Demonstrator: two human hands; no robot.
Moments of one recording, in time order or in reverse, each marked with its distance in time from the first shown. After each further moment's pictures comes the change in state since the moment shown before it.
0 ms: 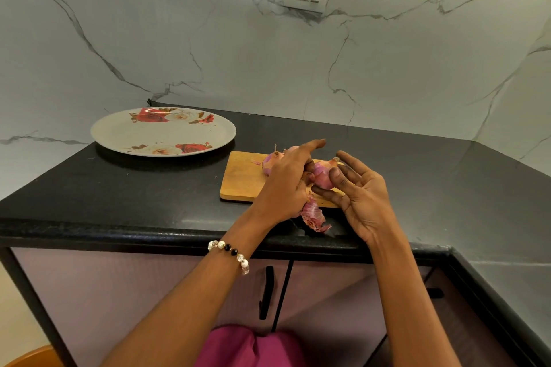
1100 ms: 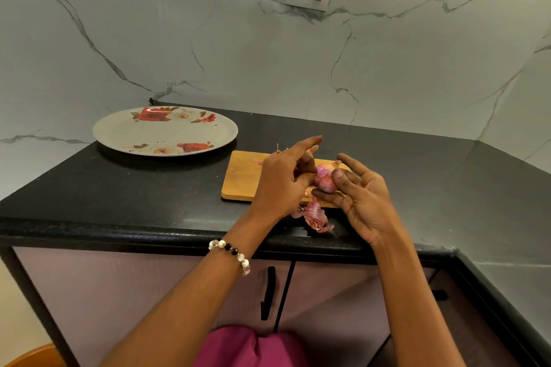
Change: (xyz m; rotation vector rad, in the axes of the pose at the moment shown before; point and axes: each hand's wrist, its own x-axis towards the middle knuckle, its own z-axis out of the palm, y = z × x) left_hand 0.000 0.002 -0.005 0.000 0.156 0.015; right_hand 0.001 0.001 -0.001 -0.029 -0.026 0.063
